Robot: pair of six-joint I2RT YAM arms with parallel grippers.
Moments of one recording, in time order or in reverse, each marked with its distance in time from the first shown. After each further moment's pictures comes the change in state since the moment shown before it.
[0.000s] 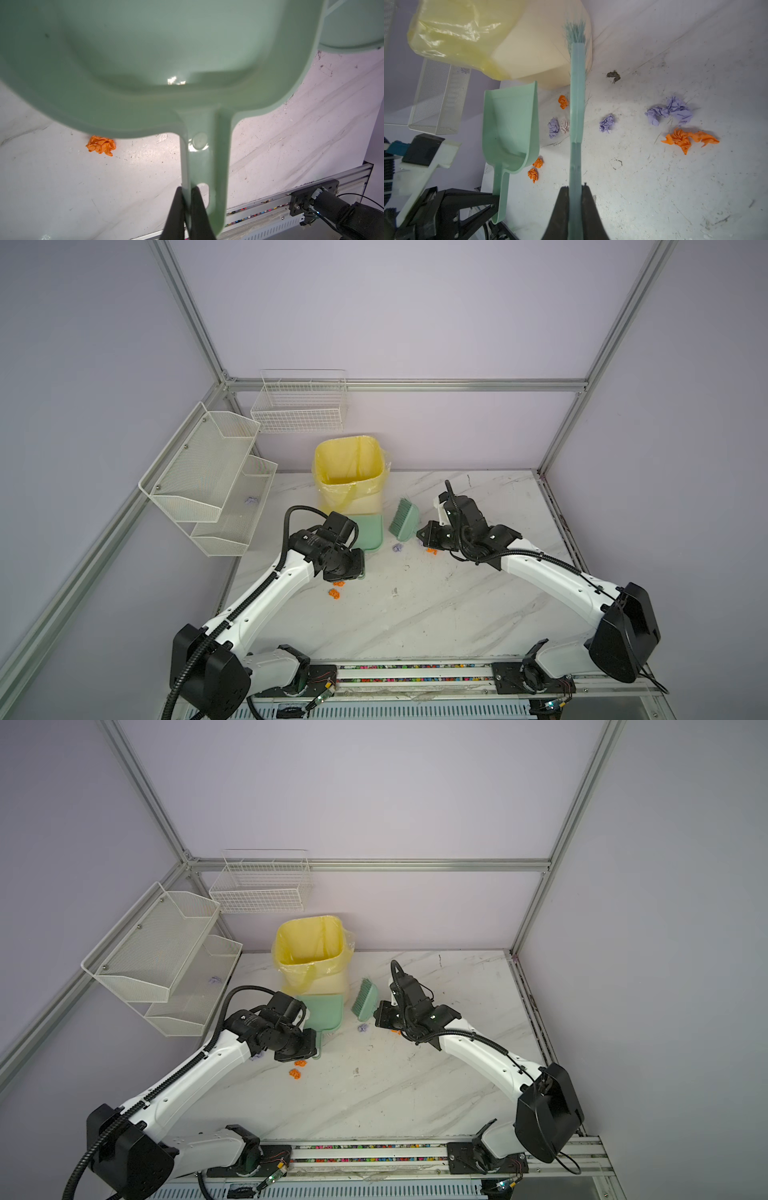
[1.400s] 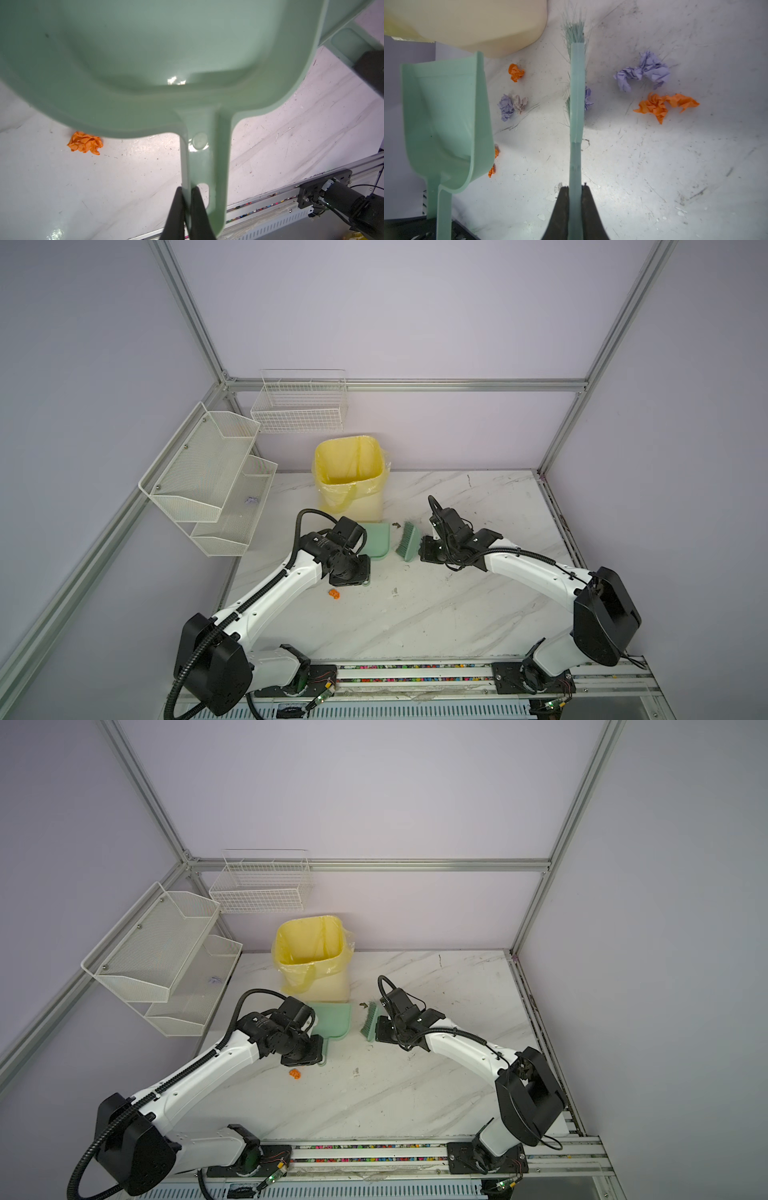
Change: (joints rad) left arm -0.080 0.041 -0.032 0.023 0.007 -0.009; right arm 0.000 0.080 -0.035 -0.109 0.091 -0.022
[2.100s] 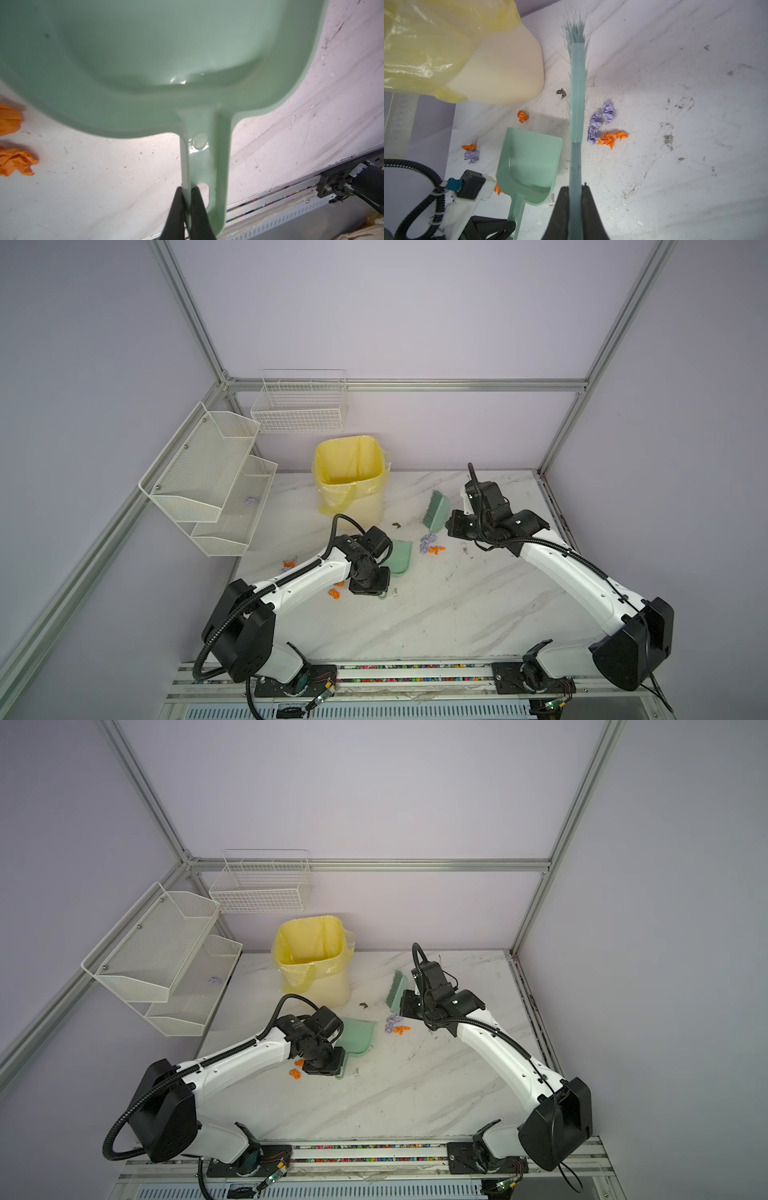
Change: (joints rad) left arm -0.150 0.187 0.003 0.065 0.024 -0.022; right arm -0.177 -0.146 0.213 -0.233 0.038 -0.143
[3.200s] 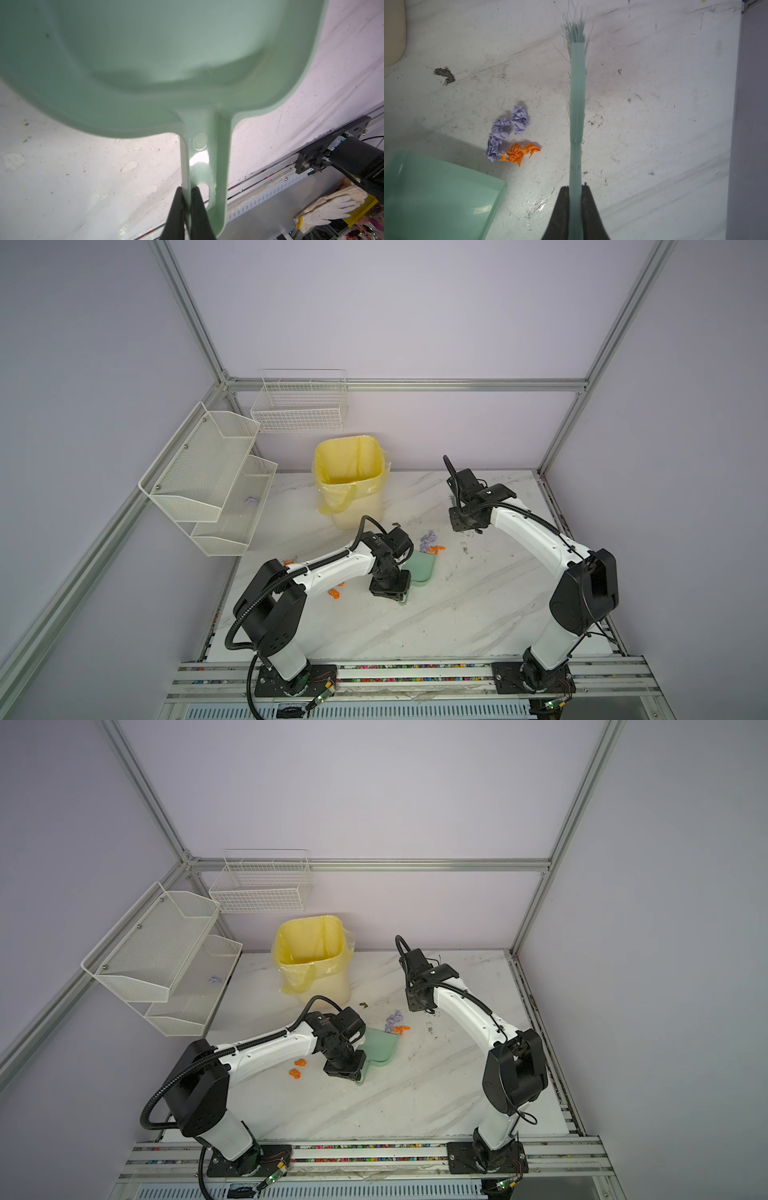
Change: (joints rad) left arm -0.085 0.196 0.140 0.011 0.140 -0.001; right arm -0.022 0.336 0.233 -0.241 0.313 -0.342
